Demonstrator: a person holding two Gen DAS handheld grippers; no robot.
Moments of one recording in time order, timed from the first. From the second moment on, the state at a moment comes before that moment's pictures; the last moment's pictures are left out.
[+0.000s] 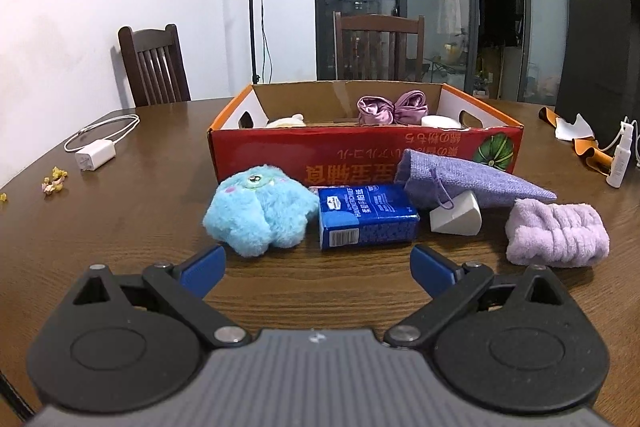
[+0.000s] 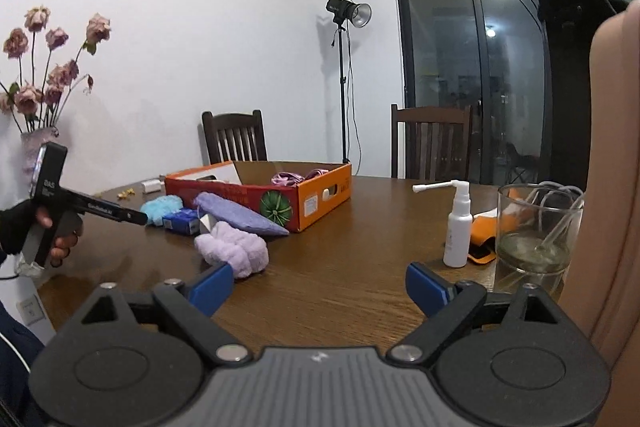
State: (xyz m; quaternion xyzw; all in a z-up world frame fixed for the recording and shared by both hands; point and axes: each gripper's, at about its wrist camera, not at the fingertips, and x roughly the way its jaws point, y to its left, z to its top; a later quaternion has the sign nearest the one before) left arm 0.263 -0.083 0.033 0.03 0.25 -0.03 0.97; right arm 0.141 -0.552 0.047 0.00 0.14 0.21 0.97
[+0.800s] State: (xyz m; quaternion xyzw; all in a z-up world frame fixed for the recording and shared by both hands) left arm 0.243 -0.058 0.039 0.01 0.23 -0.02 0.97; right arm 0.110 -0.524 0.066 0.00 0.11 0.18 0.98
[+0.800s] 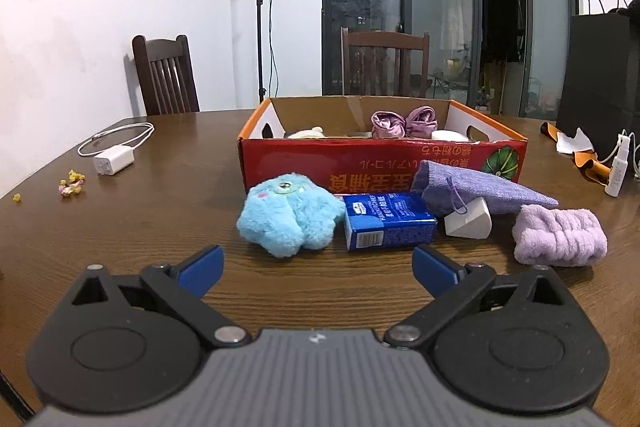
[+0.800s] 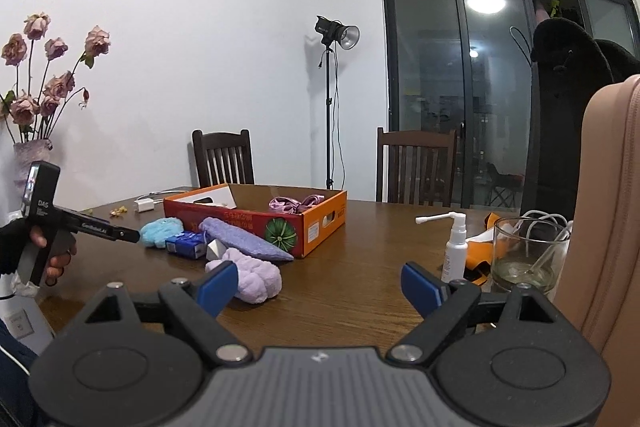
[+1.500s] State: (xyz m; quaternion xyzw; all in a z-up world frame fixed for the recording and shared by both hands) left arm 0.235 -0.054 0.031 -0.01 0.23 -0.05 0.97; right arm 0.136 -0.463 0.060 0.05 0.12 0.16 0.98
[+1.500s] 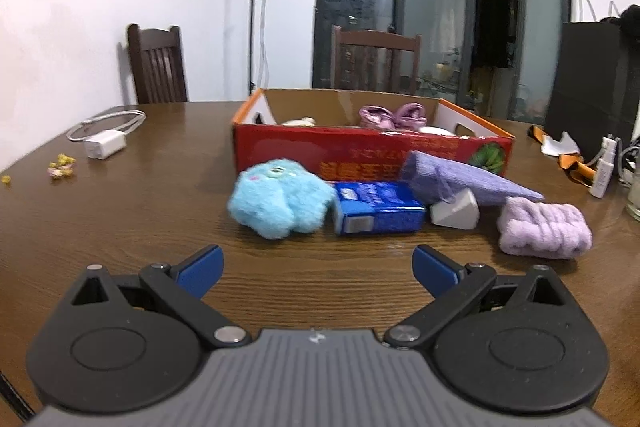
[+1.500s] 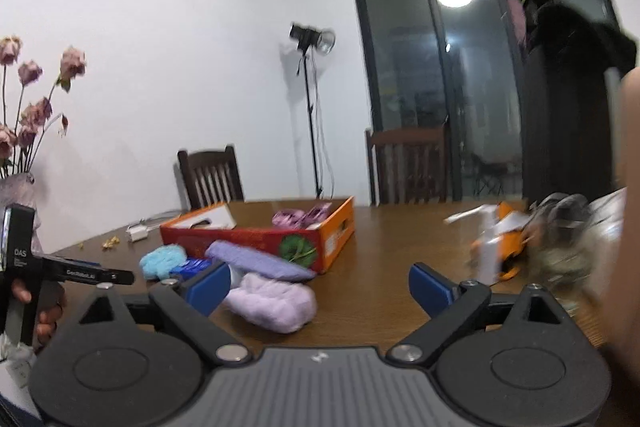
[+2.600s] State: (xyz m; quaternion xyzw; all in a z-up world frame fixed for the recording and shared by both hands) left arm 0.324 -0.158 0.011 -0.10 0.34 -0.28 0.89; right arm 0.276 -0.400 0.006 0.23 0.29 0.11 0.92
